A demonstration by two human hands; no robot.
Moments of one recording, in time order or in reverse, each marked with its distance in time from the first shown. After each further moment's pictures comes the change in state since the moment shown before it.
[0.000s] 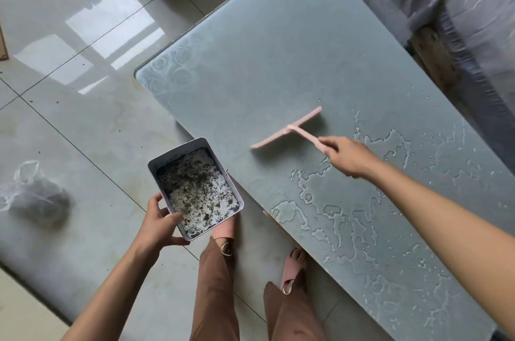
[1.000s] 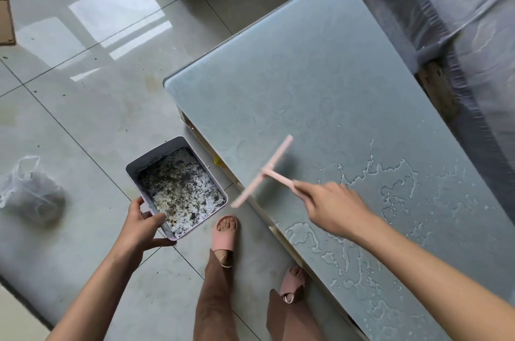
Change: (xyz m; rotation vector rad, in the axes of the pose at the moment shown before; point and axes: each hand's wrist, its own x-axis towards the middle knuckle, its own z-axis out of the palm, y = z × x) left_hand 0.040 0.019 -0.075 -0.195 0.034 -0.063; right_hand -0.056 -0.124 0.017 -0.413 -0.050 -0.251
